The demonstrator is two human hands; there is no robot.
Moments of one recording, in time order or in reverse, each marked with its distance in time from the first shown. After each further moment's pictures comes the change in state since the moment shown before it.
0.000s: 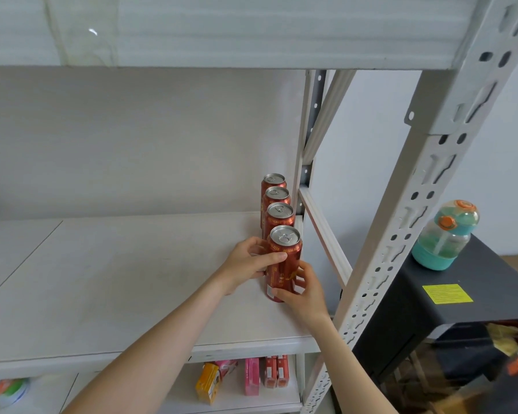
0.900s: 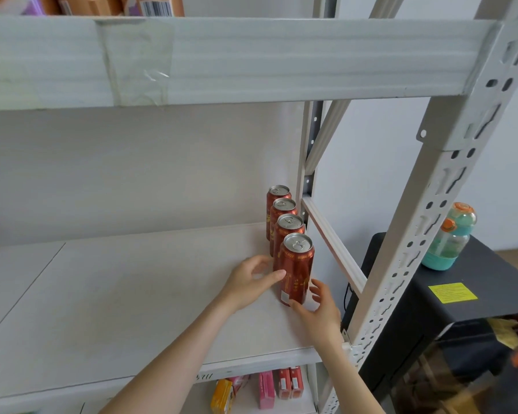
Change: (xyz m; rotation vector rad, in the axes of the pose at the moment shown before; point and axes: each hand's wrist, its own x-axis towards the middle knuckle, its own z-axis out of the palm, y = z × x) left_hand -0.013 -0.010 -0.026 0.376 0.036 0.122; right_hand -0.021 -0.001 0.019 -0.176 0.263 0.130
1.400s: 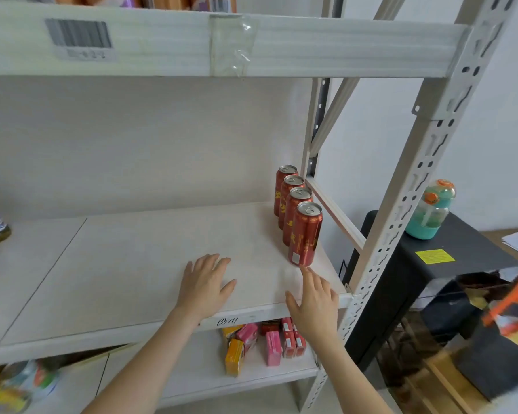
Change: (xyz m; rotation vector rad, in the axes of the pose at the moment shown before) left_hand -0.104 -0.085 -0.078 0.963 0.153 0.182; right_hand -0.105 -0.018 0.019 -0.729 0.060 -0.279
